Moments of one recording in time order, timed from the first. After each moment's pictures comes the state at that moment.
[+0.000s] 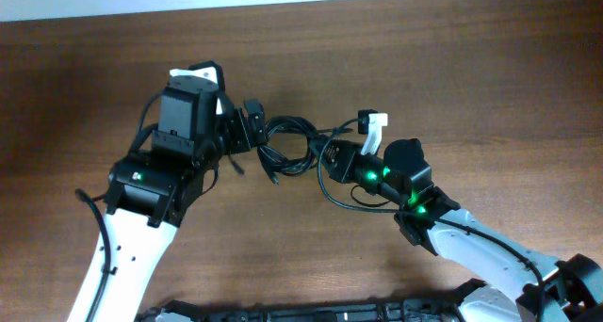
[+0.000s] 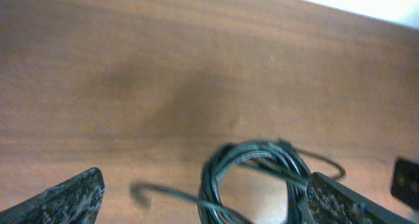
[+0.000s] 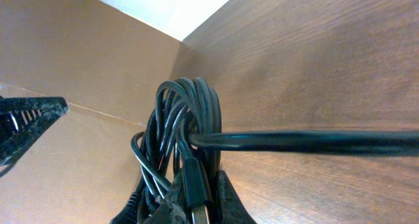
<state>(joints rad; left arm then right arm) -0.36 1.23 1.29 -0.82 -0.03 -0.45 0.50 1.34 0.48 0.61 -0.39 0.94</state>
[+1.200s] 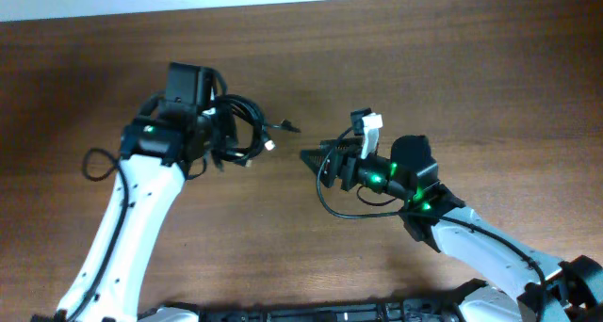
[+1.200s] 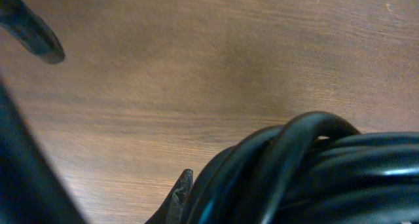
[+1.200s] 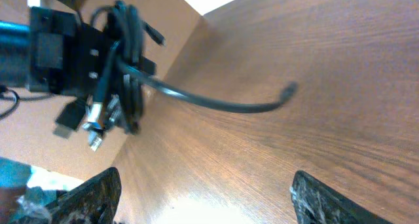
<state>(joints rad) -0.23 1.44 1.29 -0.90 -0.07 -0.31 0.44 1.34 0.48 0.61 -0.59 0.67</state>
